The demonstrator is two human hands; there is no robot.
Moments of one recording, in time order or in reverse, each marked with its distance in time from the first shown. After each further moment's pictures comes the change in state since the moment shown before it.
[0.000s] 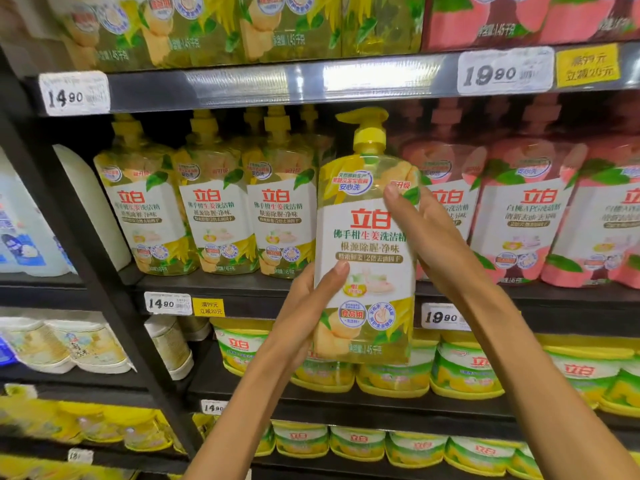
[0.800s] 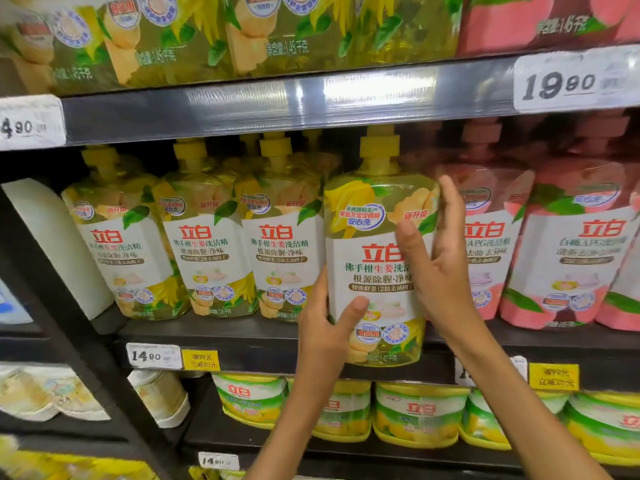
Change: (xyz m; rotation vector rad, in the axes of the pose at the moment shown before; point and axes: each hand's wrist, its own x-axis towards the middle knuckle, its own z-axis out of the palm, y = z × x) left_hand 0.067 -0.032 -0.010 0.287 0.281 0.307; right_hand 0.044 0.045 0.013 -0.171 0.281 -0.336
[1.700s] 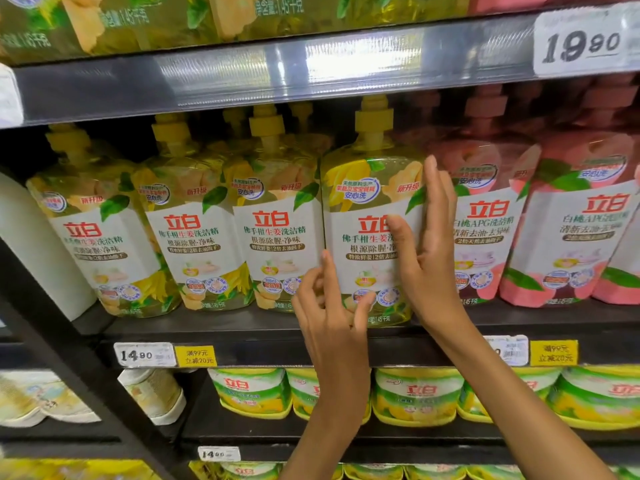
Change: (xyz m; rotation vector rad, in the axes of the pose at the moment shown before) left_hand -0.015 -0.010 0.021 0.634 0.336 0.216; right_hand -0.002 0.023 0.014 -0.285 0.056 -0.201
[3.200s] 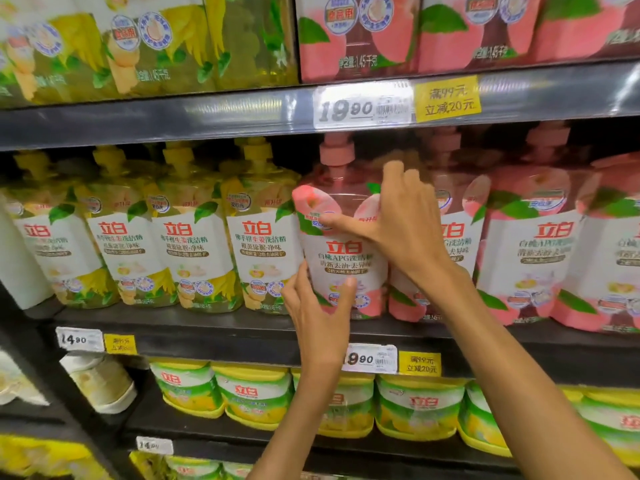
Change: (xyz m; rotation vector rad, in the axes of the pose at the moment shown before) left_hand -0.026 0.101 0.084 -0.256 -0.106 -0.393; right_hand 0.072 0.009 -0.133 -0.592 -0.106 -0.215
